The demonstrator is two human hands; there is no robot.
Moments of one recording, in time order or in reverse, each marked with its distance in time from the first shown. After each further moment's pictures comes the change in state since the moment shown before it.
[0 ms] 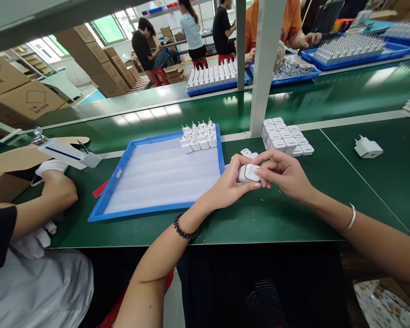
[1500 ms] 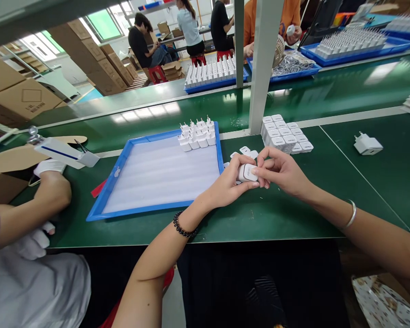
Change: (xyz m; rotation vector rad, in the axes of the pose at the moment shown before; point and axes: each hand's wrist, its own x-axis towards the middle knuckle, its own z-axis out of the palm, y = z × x) left_hand -0.002 -0.003 -0.001 0.139 -0.009 -0.022; right_hand 0.002 -0.002 -0.002 0.009 -0.051 0.128
